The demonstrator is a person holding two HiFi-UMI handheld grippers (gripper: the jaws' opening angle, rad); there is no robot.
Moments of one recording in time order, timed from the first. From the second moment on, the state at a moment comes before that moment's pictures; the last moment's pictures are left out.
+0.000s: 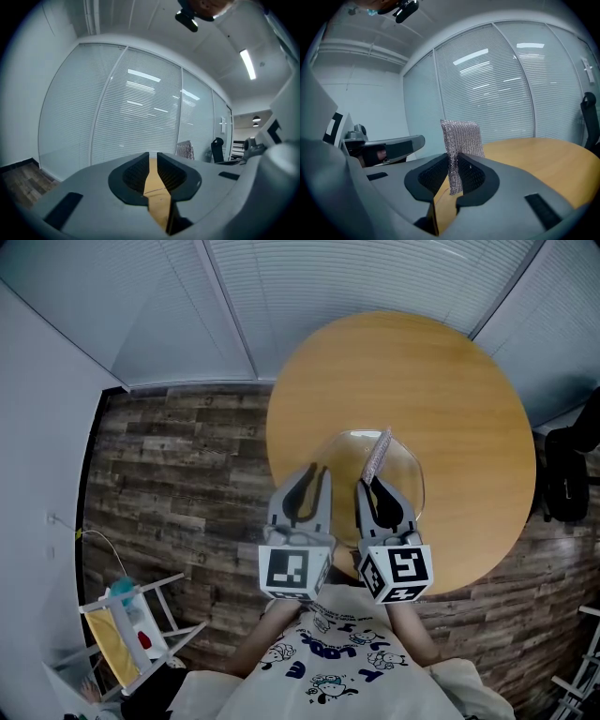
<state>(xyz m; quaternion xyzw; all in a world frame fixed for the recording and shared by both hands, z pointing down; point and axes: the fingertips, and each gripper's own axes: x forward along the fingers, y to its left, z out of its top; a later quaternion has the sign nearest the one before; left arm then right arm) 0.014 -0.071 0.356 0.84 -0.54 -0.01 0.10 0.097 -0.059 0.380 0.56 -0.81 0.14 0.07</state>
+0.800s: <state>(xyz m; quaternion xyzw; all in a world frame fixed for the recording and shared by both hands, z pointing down) 0.038 -0.077 0.350 0.84 -0.53 -0.01 0.09 0.119 -0.061 0.376 0.57 -0.81 0.14 0.07</state>
